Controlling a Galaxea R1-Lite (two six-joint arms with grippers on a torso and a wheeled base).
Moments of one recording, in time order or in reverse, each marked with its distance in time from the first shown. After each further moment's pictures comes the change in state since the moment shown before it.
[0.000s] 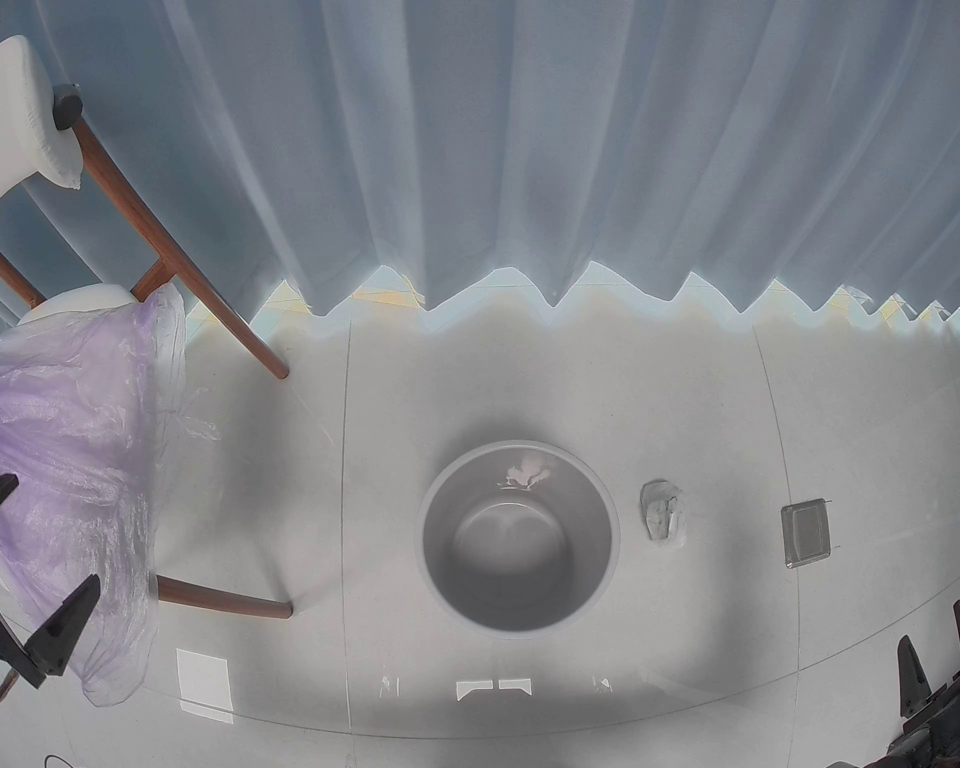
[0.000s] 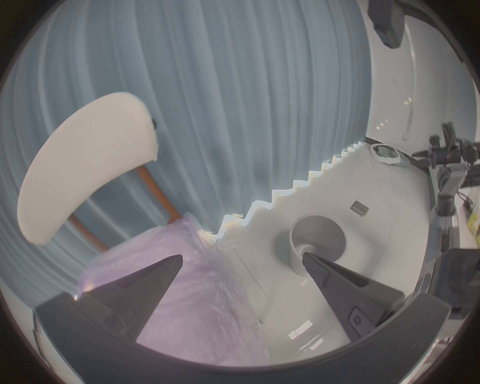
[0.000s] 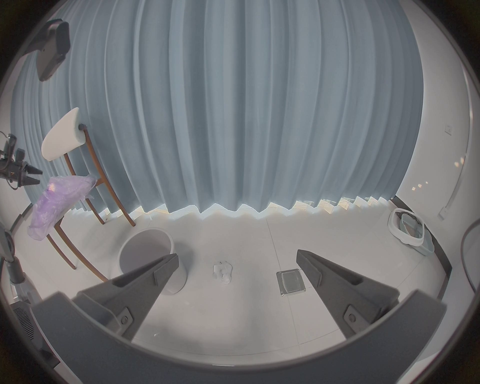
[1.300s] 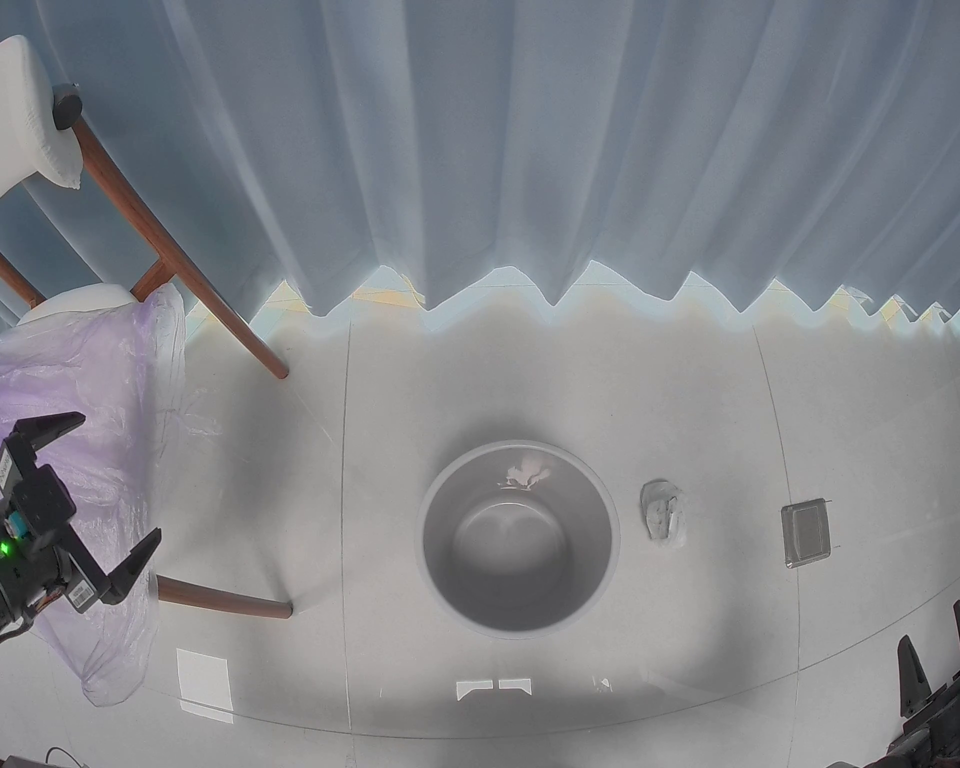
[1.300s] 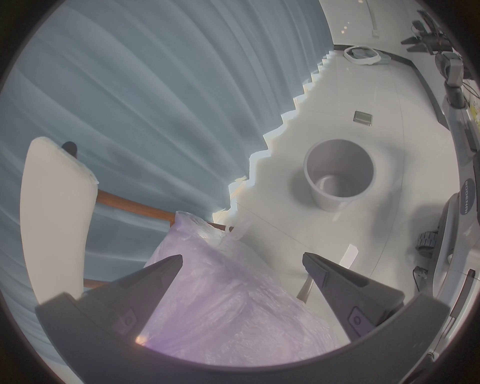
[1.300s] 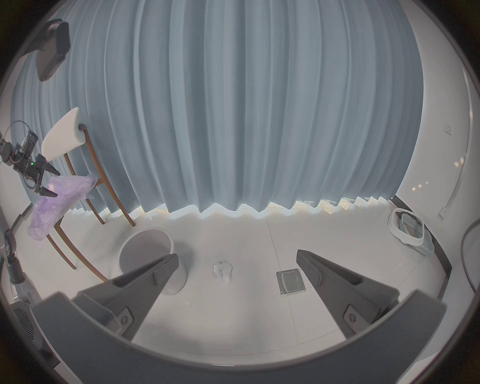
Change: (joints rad) left arm -0.397 0.393 -0.117 -0.042 0.600 0.394; right arm 0.000 0.000 0.000 0.000 0.000 0.000
